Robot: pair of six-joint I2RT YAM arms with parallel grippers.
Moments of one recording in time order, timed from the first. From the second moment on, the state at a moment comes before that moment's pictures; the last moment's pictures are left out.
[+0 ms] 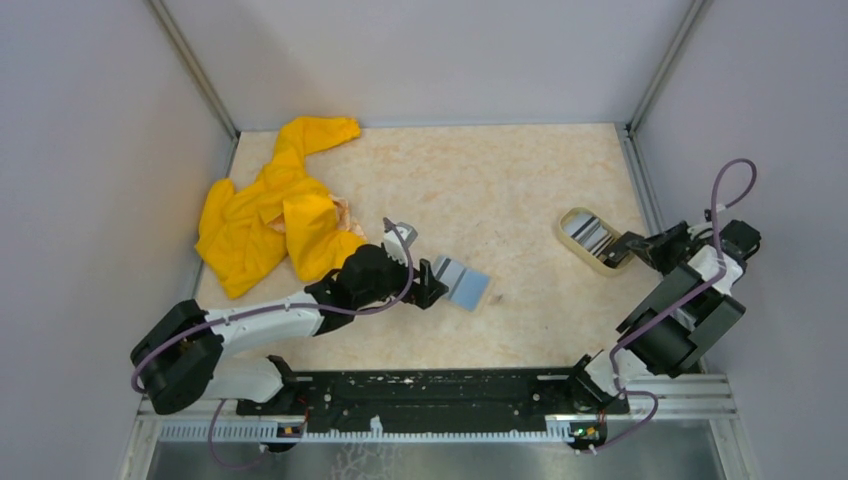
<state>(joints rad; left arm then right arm) -0.90 1.31 0.57 0.32 0.02 -0.46 -0.85 1.54 0.93 -0.44 -0.80 0.25</state>
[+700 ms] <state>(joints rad) -0.90 1.19 0.42 0.61 0.13 -0.58 -0.81 1.44 0.89 -0.37 -1.12 0.24</state>
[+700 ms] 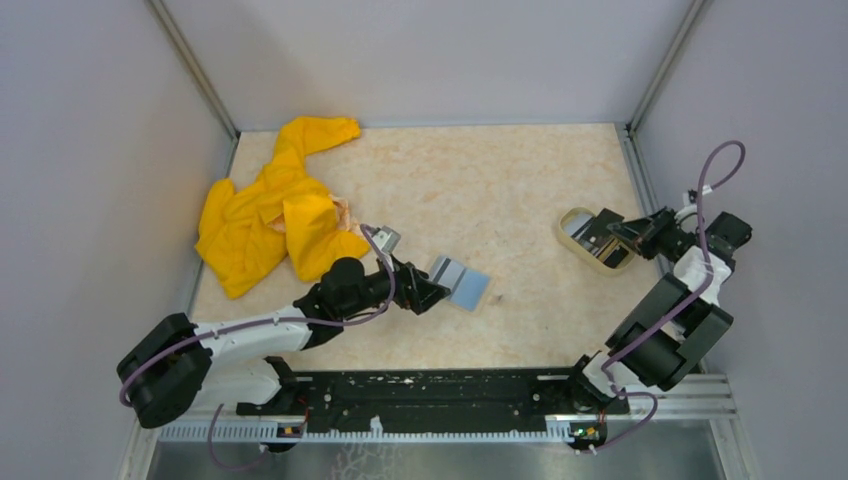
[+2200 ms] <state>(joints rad) -0.84 1.61 0.31 1.51 0.27 -0.83 0.18 1.28 0.69 0.18 -1.37 0.36</state>
